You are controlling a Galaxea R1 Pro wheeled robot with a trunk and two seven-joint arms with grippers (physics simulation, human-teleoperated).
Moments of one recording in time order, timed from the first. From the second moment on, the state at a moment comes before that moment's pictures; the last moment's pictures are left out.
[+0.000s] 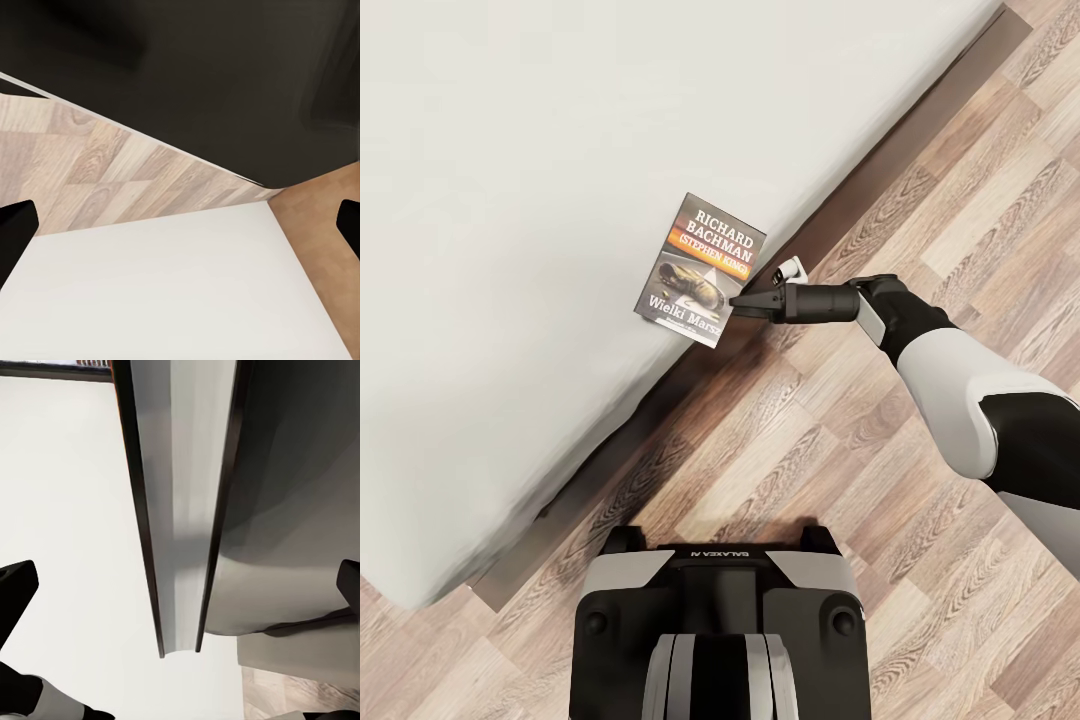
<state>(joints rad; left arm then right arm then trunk) -0.37 0.08 -0.06 -0.11 -0.27 -0.03 -0.26 -1.62 -0.01 0.08 -0.26 -0.05 0.62 1.57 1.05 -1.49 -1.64</state>
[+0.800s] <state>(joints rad) -0.37 0.07 -0.06 -0.11 -0.27 -0.03 -0.26 -1.62 0.00 0.08 -0.26 -0.05 0.62 1.57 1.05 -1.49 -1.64</state>
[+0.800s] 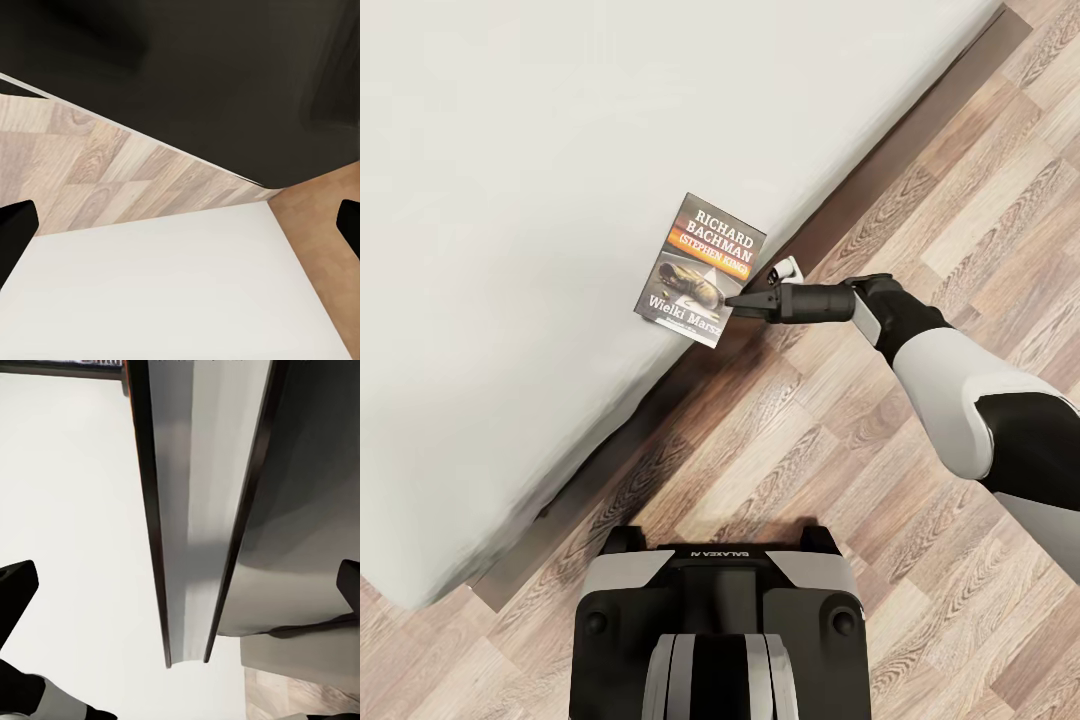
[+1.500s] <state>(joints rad) -0.37 0.07 -0.06 -0.11 -0.27 -0.03 -0.26 -1.62 0.00 0.08 -0.26 -0.05 0.62 1.57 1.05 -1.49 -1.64</state>
